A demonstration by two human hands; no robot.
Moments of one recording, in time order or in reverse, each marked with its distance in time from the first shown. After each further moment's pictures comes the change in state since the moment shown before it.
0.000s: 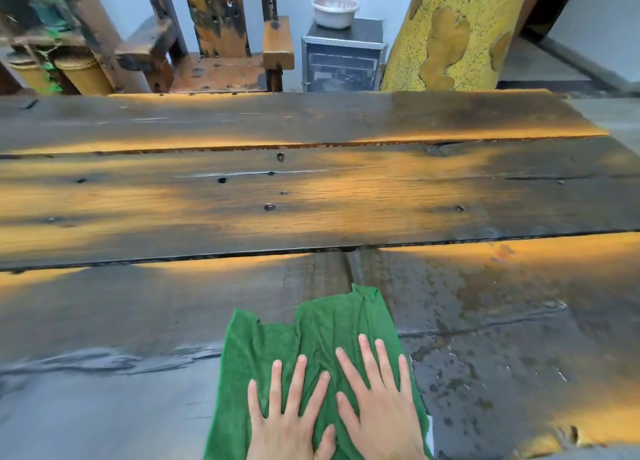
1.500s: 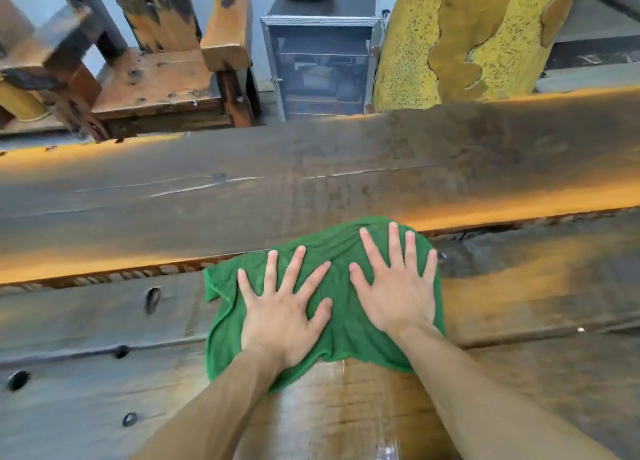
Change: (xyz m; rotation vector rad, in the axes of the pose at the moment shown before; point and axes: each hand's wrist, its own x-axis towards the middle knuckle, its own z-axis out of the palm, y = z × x) left_hand 0.601 0.007 -0.159 0.008 0.138 -0.070; right_hand 0.569 0.249 -0.067 0.027 -0.013 0.256
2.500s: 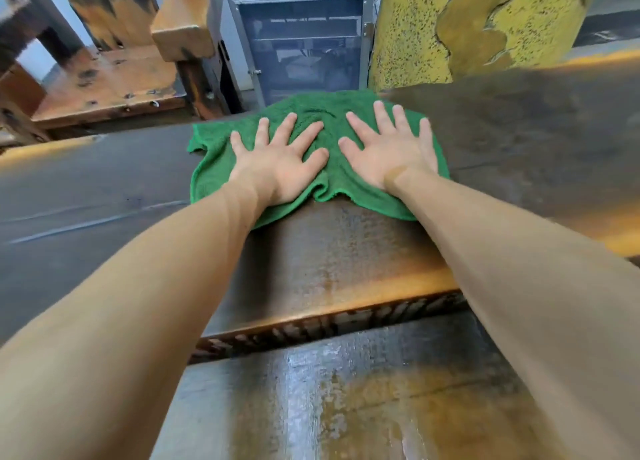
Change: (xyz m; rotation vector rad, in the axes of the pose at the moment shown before) left_hand 0.327 -0.020 -0.039 0.016 0.043 0.019; right_hand 0.293 -0.006 -0.023 -0.031 0.001 -0.079
